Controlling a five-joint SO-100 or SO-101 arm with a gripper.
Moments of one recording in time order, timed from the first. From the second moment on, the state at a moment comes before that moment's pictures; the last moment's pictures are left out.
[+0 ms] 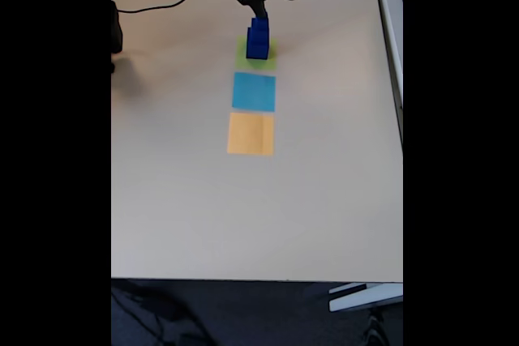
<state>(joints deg) -3.2 72.2 58.0 79.3 91.3</state>
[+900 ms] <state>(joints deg) -3.4 72.2 58.3 79.3 91.3</state>
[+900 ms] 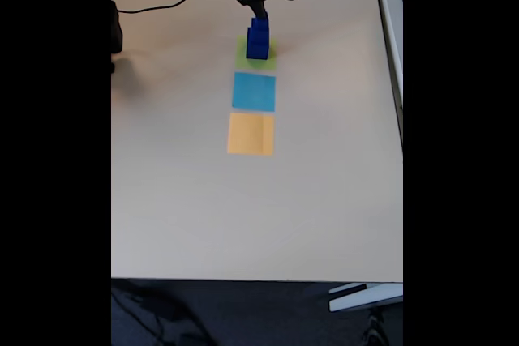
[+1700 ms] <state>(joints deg) -3.8 72.2 54.5 79.9 90.5</state>
